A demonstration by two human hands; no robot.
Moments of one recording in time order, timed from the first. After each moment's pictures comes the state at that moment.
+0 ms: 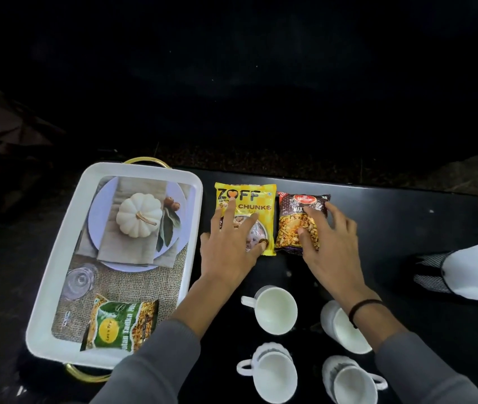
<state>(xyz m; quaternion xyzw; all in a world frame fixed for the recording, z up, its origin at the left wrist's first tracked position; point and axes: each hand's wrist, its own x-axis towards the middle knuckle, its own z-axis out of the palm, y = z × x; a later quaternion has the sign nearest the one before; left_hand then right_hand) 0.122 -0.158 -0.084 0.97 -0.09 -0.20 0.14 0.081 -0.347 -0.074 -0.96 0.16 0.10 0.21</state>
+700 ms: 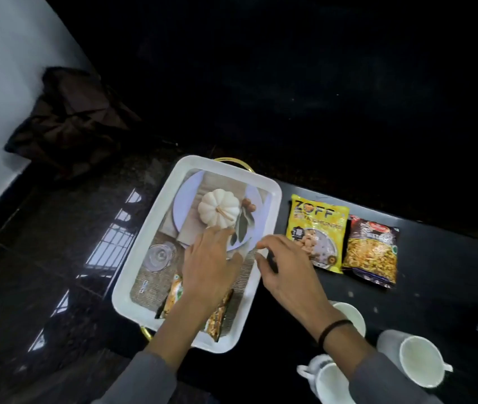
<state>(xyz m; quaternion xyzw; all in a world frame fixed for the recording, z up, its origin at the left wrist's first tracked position) 0.091 -0.001 -0.038 0.95 0.07 -0.17 0.25 0.088 -0.166 -0.036 -0.93 -0.07 0.14 0.35</state>
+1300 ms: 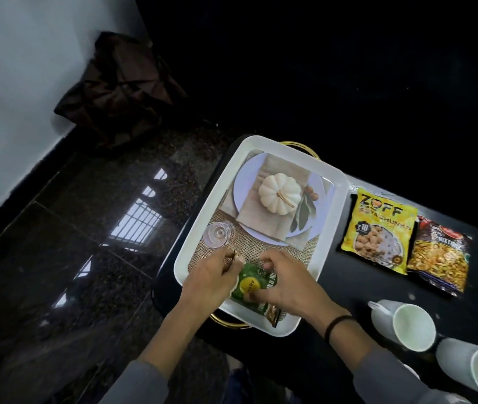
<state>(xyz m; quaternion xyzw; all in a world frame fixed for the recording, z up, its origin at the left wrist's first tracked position) 0.029 0.109 -0.069 0.86 0.21 -0.28 0.36 0.061 -0.069 -0.065 -0.86 -0.06 0.38 0.33</state>
